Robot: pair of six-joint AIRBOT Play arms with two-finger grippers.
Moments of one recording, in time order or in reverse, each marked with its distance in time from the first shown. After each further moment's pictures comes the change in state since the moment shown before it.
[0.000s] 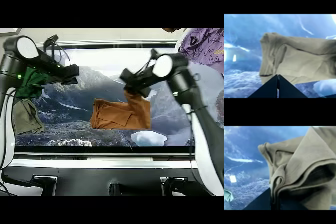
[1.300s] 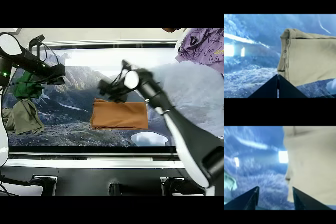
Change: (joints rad) left arm 0.096 0.020 0.000 0.008 -0.076 0.063; right arm 0.080 -0.085 0.000 0.074 -0.134 -0.112
